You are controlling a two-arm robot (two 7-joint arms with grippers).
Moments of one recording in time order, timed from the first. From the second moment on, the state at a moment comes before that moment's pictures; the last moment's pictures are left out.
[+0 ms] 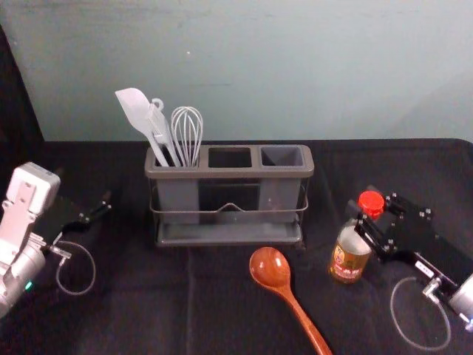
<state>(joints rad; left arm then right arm) -0.20 0.60 0.45 -1.41 -0.25 -0.12 0.03 -0.16 0.54 -0.11 -1.77 0.46 -0.19 0.46</state>
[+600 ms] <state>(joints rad) -0.20 0.60 0.45 -1.41 -0.25 -0.12 0.03 0.06 0.51 -0.17 -1.56 0.44 -0.20 0.51</state>
